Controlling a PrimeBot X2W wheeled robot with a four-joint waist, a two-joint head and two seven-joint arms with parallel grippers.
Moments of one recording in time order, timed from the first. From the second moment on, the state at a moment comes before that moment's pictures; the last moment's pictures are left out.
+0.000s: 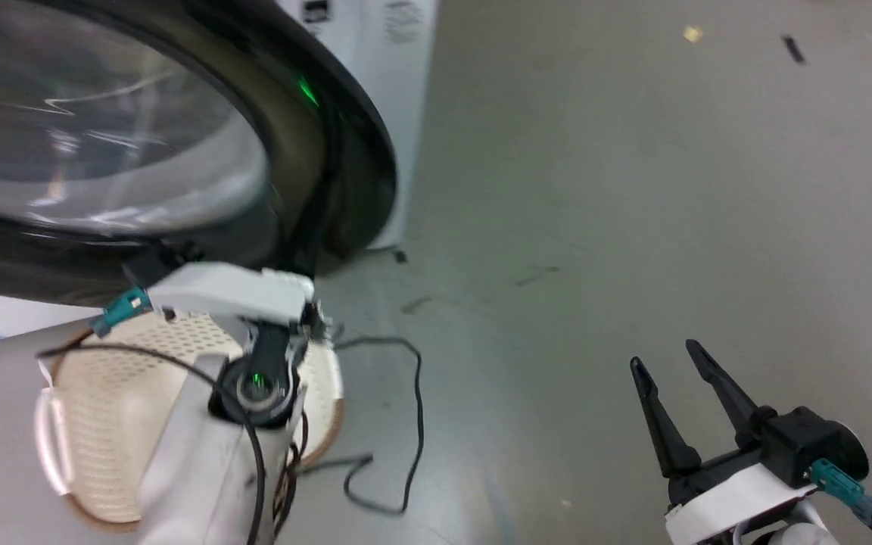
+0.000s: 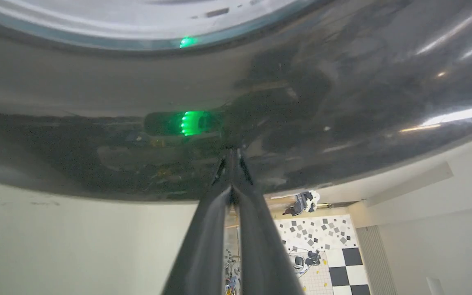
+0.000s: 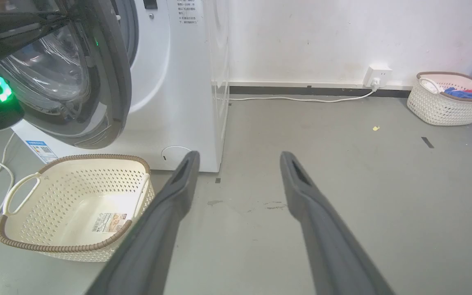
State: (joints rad) left arm -0.55 0.05 -0.17 0.40 -1.42 -0.13 -0.01; right arm -0.10 -0.12 0.12 0.17 0.13 0.13 -0.26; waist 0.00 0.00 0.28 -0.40
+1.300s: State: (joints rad) left arm 0.05 0.13 -0.09 -0.04 -0.09 0.01 -0.26; right arm 0.03 -0.19 0.16 0.08 0.13 0.13 -0.26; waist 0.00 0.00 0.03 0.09
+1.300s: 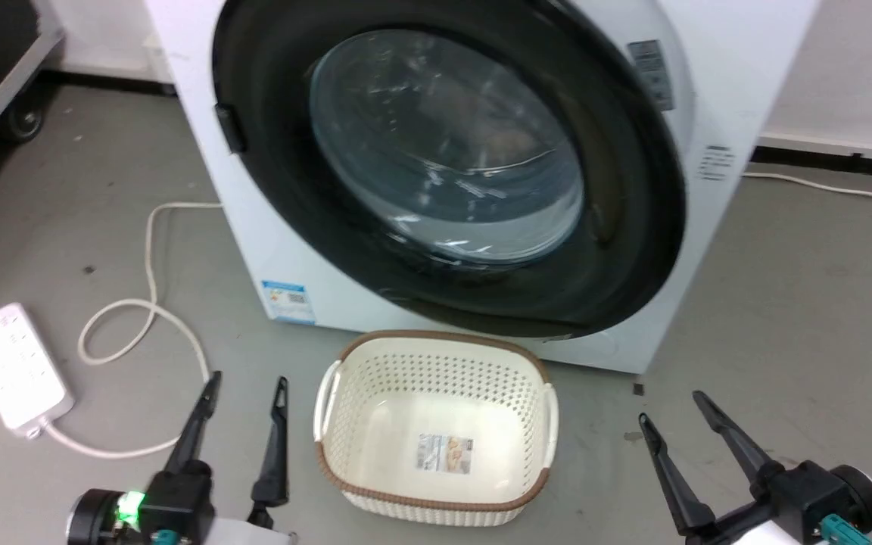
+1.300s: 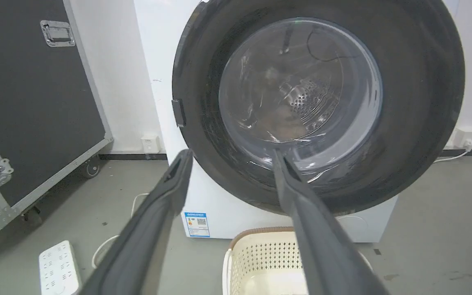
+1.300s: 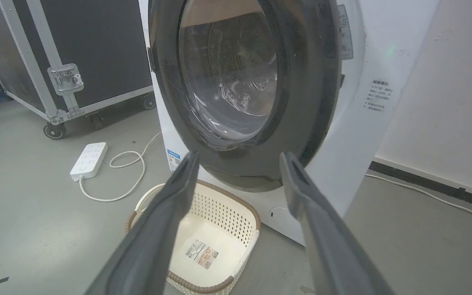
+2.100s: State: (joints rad) left arm -0.02 0.07 -0.15 0.04 -0.05 0.02 -0.26; right arm -0.56 -0.57 0.38 0.32 0.39 0.13 -0.14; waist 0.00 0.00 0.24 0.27
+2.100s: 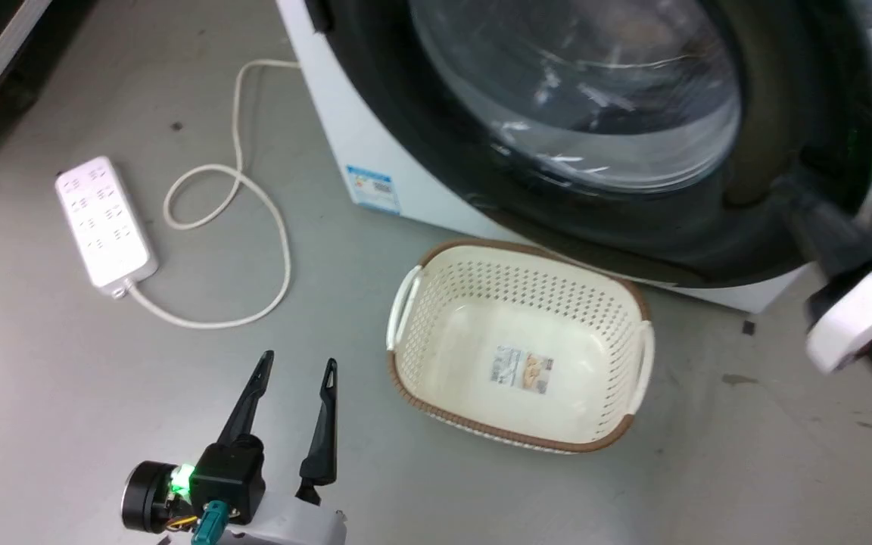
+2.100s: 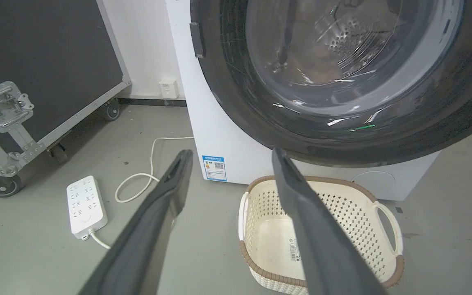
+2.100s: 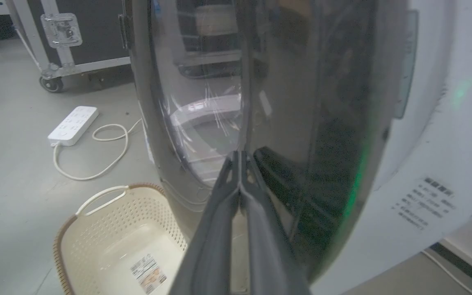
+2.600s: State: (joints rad) left arm -0.07 0.05 -0.17 0.03 -0.06 0.02 -0.26; right arm -0.88 -0.63 0.34 0.65 0.47 0.14 -0.11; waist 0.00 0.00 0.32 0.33
